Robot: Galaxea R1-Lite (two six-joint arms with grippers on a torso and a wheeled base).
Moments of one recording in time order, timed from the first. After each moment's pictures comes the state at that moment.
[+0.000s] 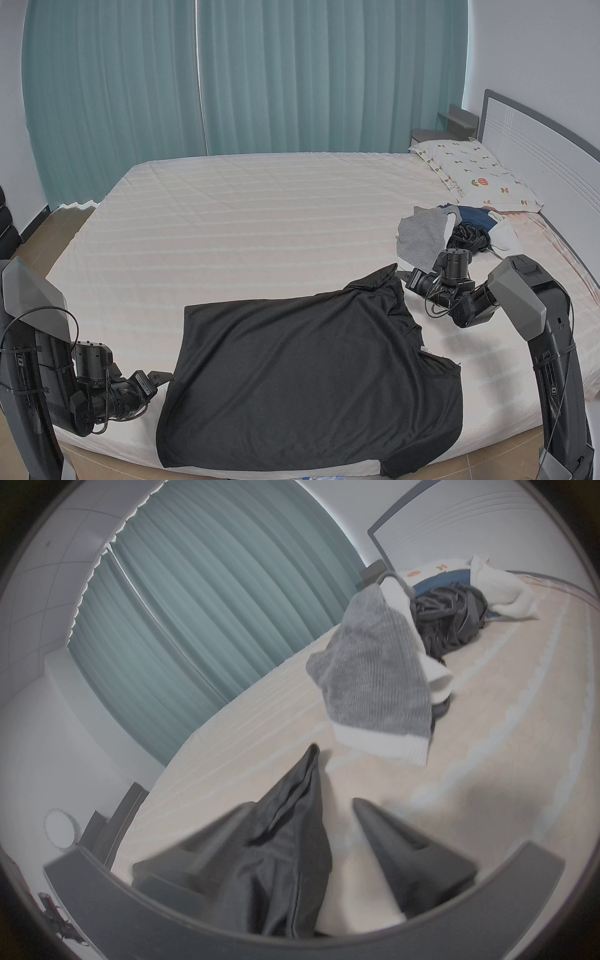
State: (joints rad) left arm 0.07 2.28 -0.12 -1.38 -0.27 -0.71; right arm 0.12 2.72 -1.63 -0.73 0.15 0.56
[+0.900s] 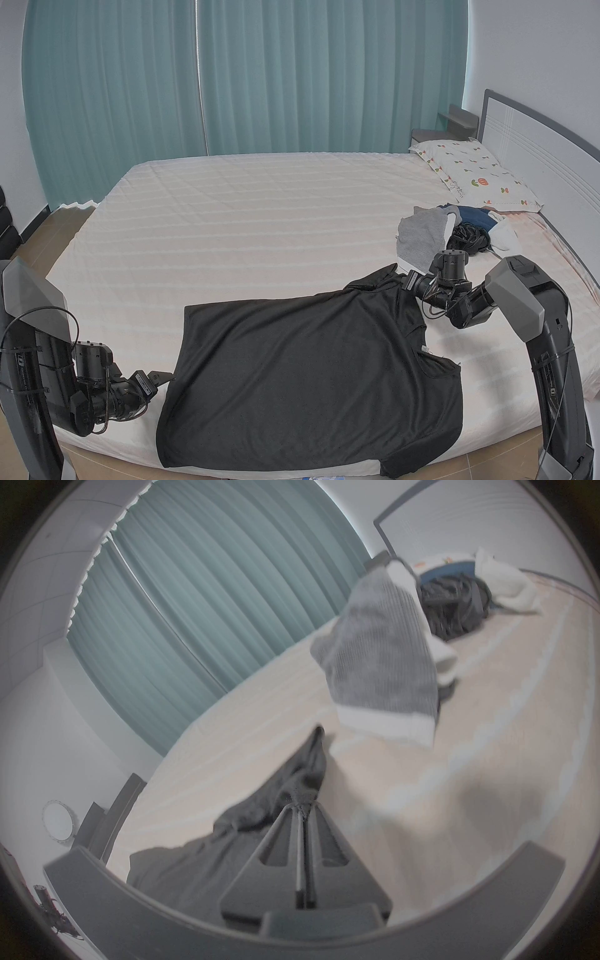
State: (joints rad) left arm 0.07 2.28 -0.13 -1.38 -0.27 -0.71; right arm 0.14 2.72 -1.63 -0.72 0.13 0.54
